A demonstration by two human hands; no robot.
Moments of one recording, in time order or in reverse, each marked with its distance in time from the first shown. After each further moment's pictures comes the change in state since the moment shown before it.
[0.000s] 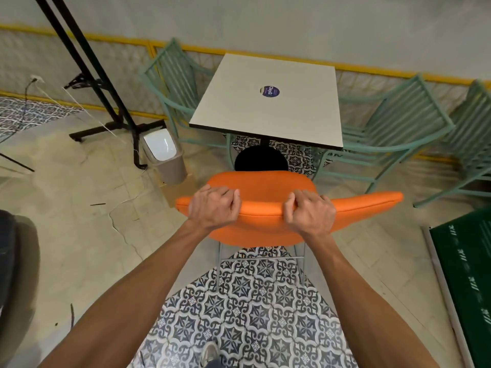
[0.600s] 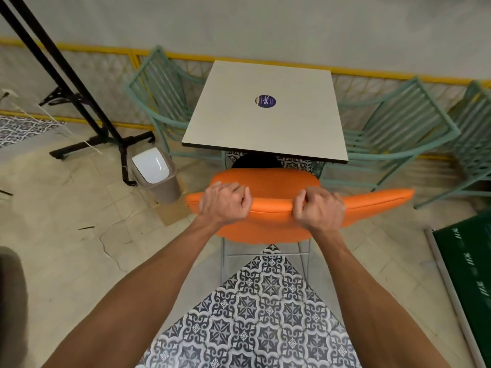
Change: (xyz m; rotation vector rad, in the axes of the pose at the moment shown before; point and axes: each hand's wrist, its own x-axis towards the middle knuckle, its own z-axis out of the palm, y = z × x) left_hand 0.107 -0.058 0.070 -0.096 -0.060 0.062; right_hand 0.094 0.003 0.076 -0.002 -0.142 0.199
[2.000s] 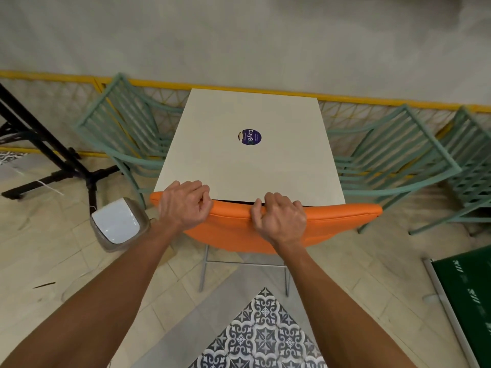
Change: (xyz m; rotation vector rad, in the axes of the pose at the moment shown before) left_hand 0.179 -0.158 0.109 0.053 -0.042 -0.026; right_hand 0.188 -0.052 0.133 -0.071 0.087 -0.018
